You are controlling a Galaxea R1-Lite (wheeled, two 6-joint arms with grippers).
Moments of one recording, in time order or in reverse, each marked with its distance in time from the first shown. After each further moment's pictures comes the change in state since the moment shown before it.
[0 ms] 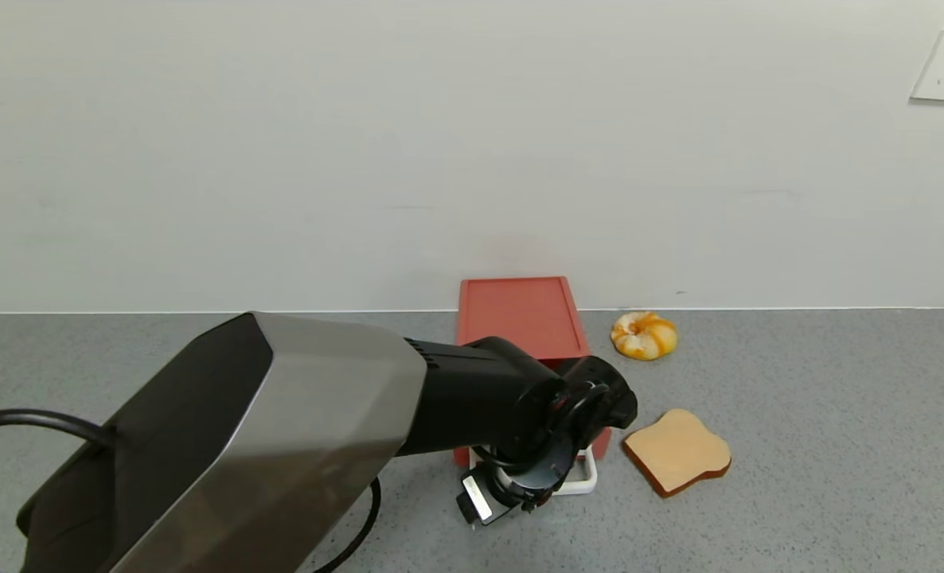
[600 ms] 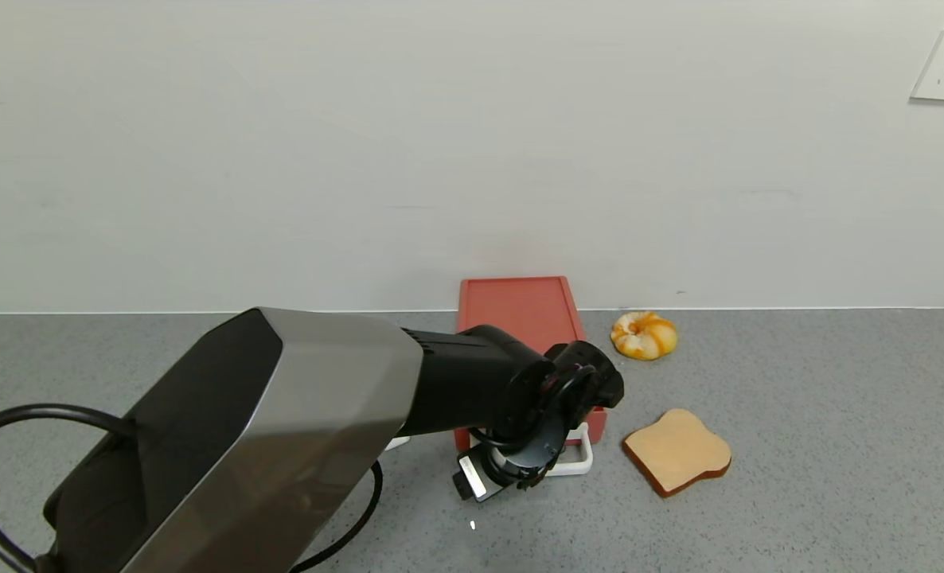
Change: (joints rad) left arm 0.038 0.029 -0.054 0.001 0.021 0.069; right arm 0.000 0.000 0.000 0.000 0.000 0.000
